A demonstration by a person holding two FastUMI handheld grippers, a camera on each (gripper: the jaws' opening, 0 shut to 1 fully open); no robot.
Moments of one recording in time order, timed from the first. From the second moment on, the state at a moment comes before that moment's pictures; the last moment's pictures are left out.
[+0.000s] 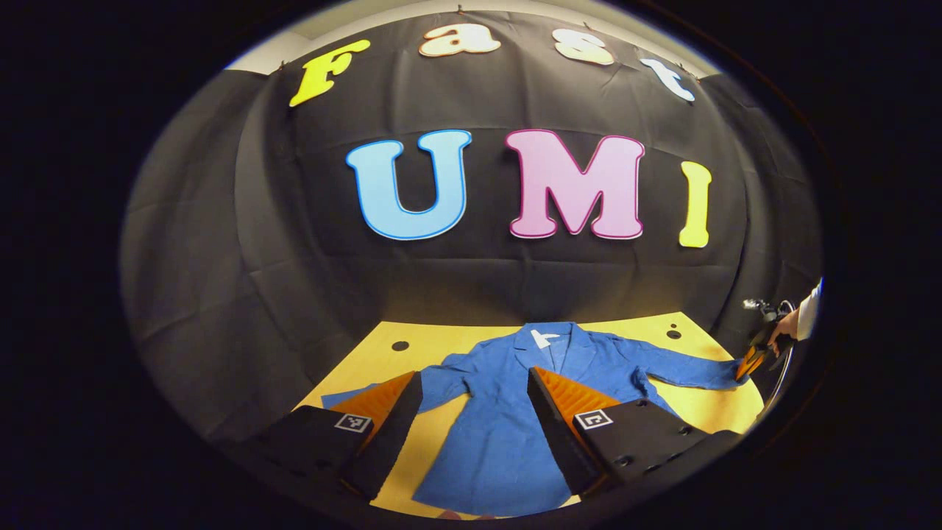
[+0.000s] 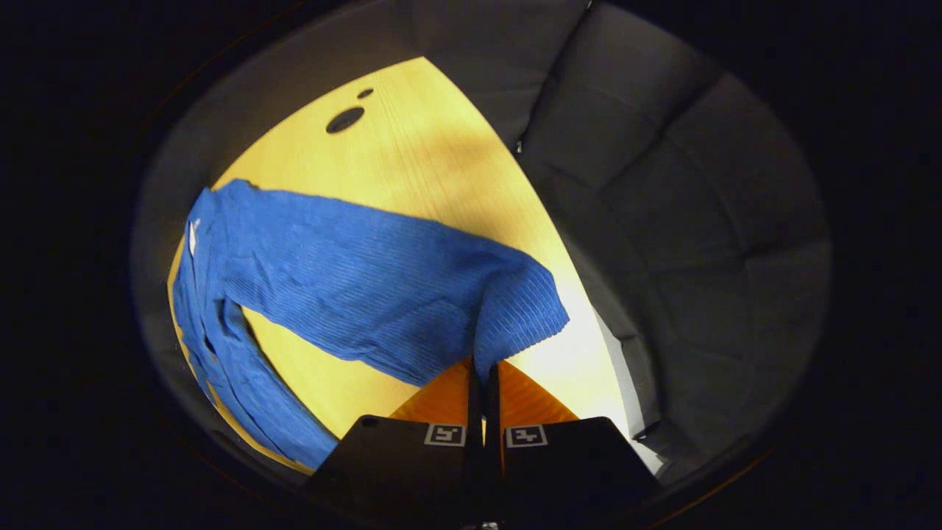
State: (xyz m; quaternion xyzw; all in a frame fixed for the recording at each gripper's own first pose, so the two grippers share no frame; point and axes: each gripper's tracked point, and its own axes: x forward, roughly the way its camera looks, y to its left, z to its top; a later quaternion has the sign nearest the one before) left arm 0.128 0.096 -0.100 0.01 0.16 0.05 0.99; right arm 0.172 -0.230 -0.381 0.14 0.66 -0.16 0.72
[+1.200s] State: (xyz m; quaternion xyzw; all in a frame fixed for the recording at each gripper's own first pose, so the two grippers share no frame) left arm 0.042 0.305 -0.151 -0.04 0.17 0.17 0.97; right arm 0.397 0.261 -0.258 0.06 0.51 0.10 0.85
